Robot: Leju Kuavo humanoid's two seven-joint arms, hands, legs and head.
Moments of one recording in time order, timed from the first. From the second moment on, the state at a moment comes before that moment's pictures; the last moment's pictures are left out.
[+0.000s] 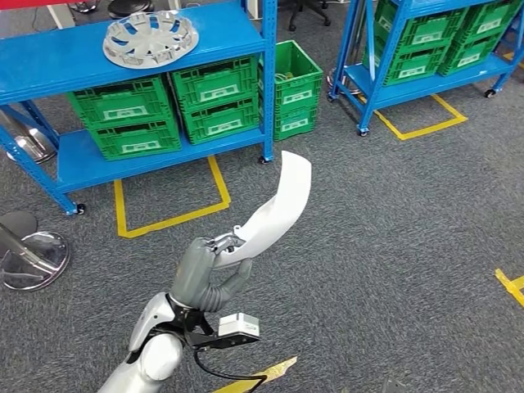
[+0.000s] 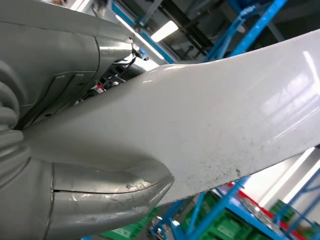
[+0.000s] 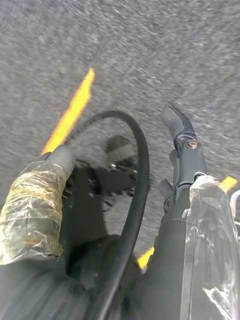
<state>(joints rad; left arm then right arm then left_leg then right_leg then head) -0.04 -0.12 -0.50 -1.58 -0.69 0.35 -0.31 -0.19 0.11 1.05 -0.14 -1.55 -0.30 -0.43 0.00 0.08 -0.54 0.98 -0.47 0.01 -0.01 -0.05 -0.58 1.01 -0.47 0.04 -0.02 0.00</state>
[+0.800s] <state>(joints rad) -0.06 -0.11 -0.51 -1.56 -0.65 0.29 -0.30 -0.19 0.12 1.02 -0.16 -1.54 -0.32 -0.45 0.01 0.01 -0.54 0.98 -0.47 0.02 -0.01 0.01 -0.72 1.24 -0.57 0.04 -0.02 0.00</state>
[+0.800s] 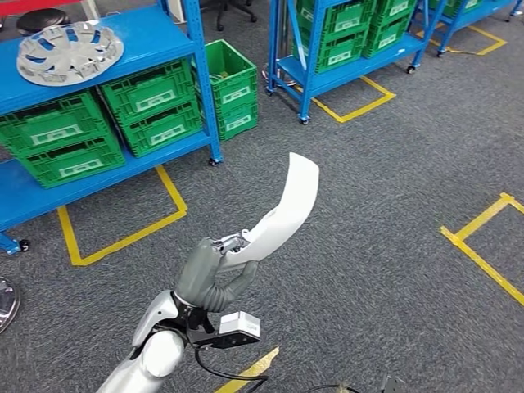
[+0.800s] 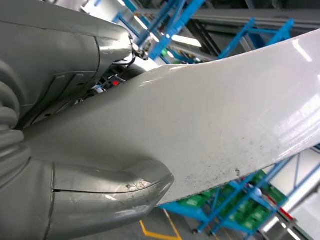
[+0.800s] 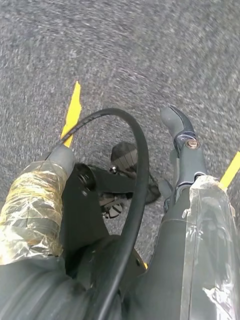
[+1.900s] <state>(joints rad) -0.05 -0.10 -0.50 -1.56 -0.65 0.31 -0.30 -0.19 0.12 1.00 -0.16 -1.52 -0.32 -0.44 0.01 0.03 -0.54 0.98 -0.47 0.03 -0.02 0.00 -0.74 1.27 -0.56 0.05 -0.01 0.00</state>
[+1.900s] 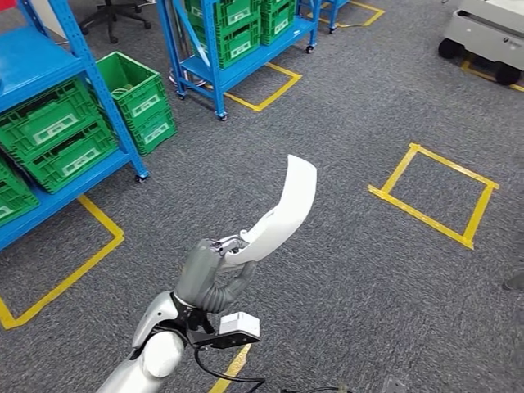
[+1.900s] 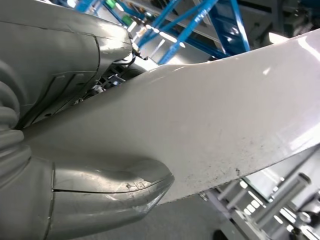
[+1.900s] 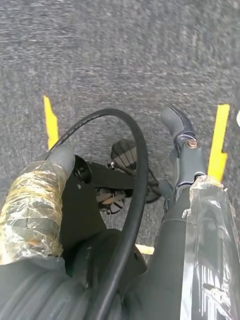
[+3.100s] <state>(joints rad) -0.03 -0.11 -0.48 -1.56 -0.63 0.32 -0.33 -0.20 0.13 1.00 -0.17 -1.49 -0.34 -0.43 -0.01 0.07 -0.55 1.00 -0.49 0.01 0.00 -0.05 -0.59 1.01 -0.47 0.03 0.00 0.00</state>
